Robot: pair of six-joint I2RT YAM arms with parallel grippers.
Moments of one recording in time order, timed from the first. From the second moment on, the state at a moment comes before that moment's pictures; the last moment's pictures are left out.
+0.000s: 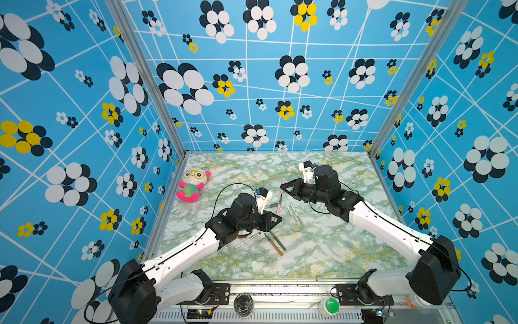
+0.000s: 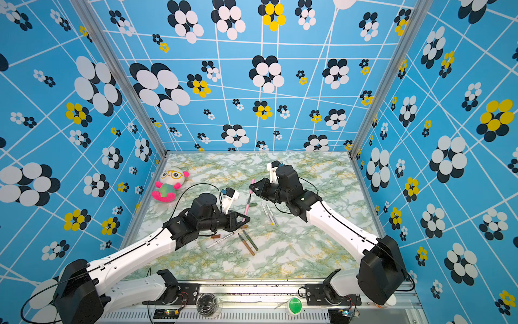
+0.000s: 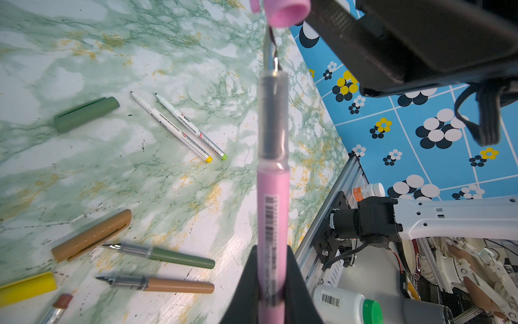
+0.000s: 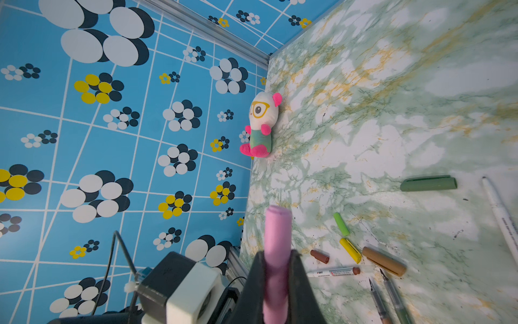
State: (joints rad) left arm -0.72 1.13 0.74 -0.14 0.44 -0.63; right arm 0.63 1.39 1.09 -0.13 -0.35 0.93
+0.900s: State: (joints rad) left arm -0.72 1.13 0.74 -0.13 0.44 -0.63; right arm 0.62 1.43 1.13 -0.18 -0.35 0.88
